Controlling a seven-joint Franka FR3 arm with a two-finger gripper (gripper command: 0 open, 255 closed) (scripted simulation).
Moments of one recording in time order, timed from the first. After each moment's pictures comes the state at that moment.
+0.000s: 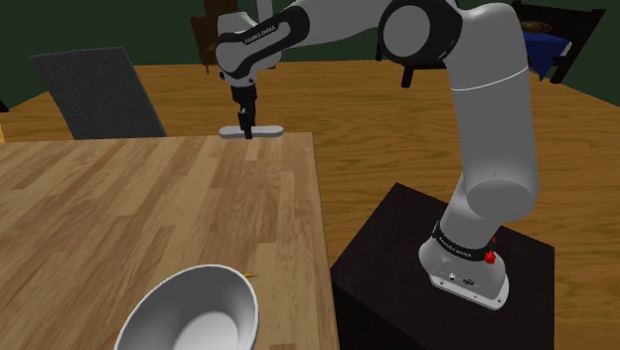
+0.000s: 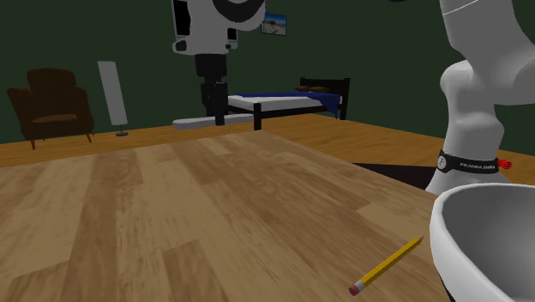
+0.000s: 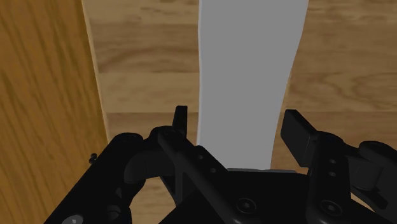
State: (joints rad) arm 0.10 0.49 0.01 -1.50 0.02 1.98 -0.57
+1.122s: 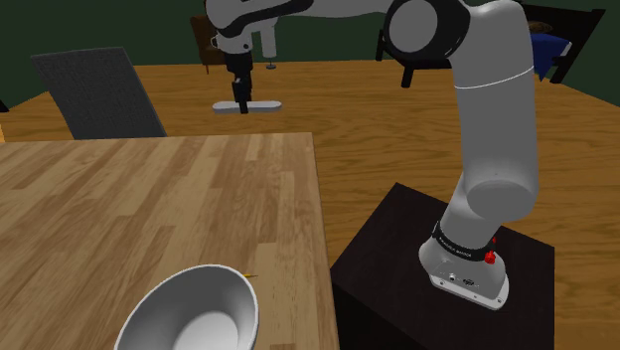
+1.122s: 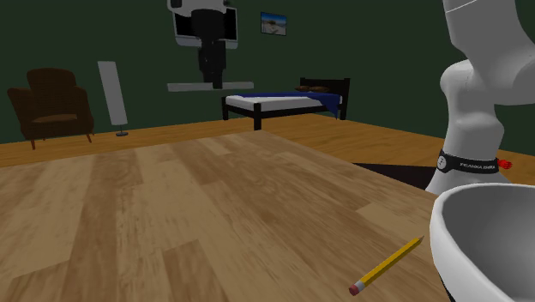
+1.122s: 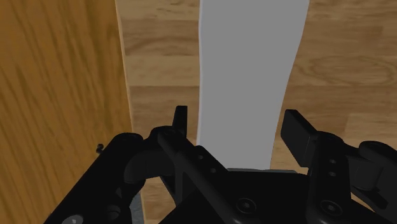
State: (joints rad) arm 0.10 0.45 0.01 -1.32 0.02 1.77 -0.57
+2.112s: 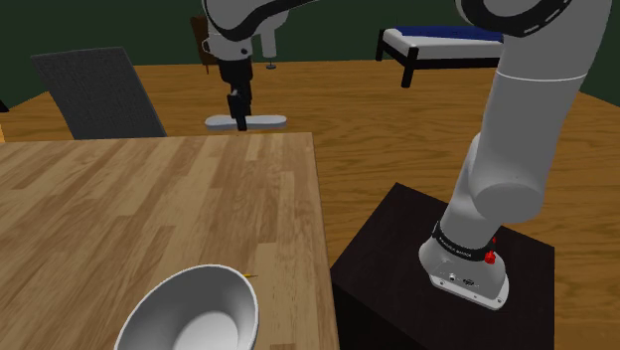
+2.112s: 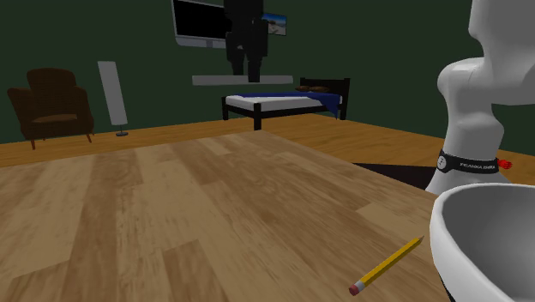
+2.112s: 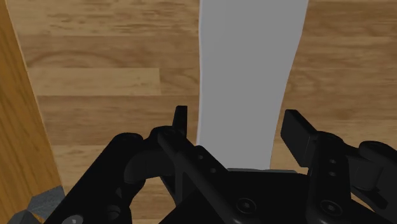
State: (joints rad) arm 0.21 0.14 0.08 -1.73 0.01 1.87 -0.39
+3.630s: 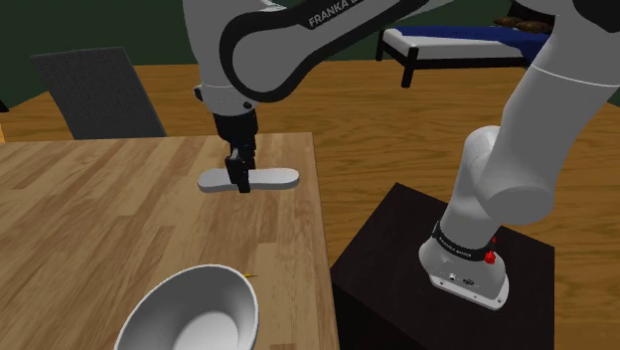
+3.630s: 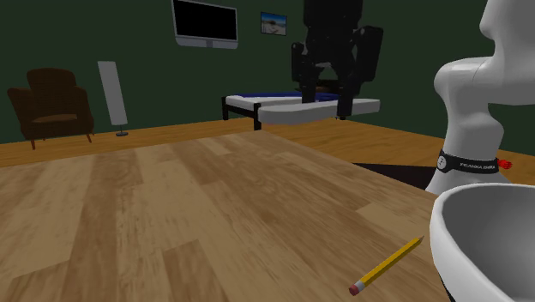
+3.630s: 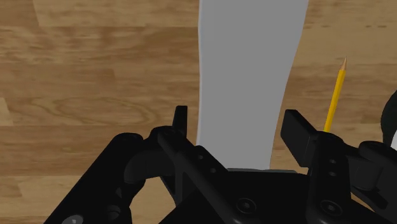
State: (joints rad) arm 0.37 -0.09 0.23 -2.11 0.05 2.03 -0.09
